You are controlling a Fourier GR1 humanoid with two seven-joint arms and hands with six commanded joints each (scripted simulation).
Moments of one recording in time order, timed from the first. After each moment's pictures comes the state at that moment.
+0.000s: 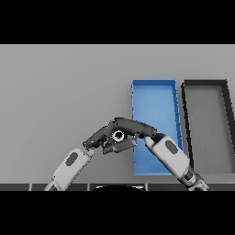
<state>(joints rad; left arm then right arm) -0.26 0.13 -0.54 -1.57 0.08 -0.24 0.00 -0.52 -0.20 0.47 -1.77 -0.33 0.50 0.21</state>
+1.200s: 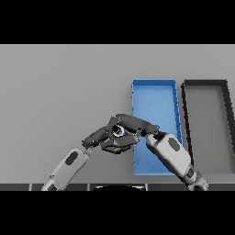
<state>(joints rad) -0.28 0.17 -0.55 -1.53 -0.06 -0.27 0.05 -0.56 -0.20 0.44 -1.80 -0.51 0.43 0.31</state>
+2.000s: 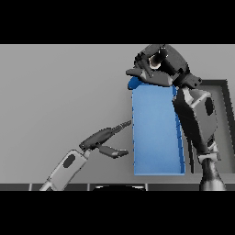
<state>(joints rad) -0.24 0.19 -0.56 -1.58 -0.05 -0.30 0.06 -1.05 -0.39 0.06 -1.56 -0.78 0.14 0.46</state>
